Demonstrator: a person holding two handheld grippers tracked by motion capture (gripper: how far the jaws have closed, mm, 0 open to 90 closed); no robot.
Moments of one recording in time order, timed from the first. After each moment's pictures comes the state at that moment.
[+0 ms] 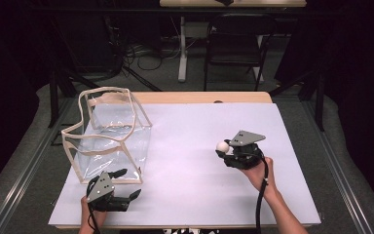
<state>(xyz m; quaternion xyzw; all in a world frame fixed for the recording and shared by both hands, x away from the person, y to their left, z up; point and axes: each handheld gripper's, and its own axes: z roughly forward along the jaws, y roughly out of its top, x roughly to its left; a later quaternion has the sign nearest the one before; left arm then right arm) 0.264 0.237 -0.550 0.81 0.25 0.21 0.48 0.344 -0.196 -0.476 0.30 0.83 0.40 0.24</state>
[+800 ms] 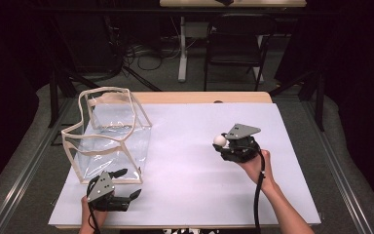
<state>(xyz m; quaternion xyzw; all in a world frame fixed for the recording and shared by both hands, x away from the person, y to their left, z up) 0.265 0.236 -0.550 0.81 0.25 0.21 0.48 0.356 -0.186 -0.460 0.29 0.84 0.40 0.25</state>
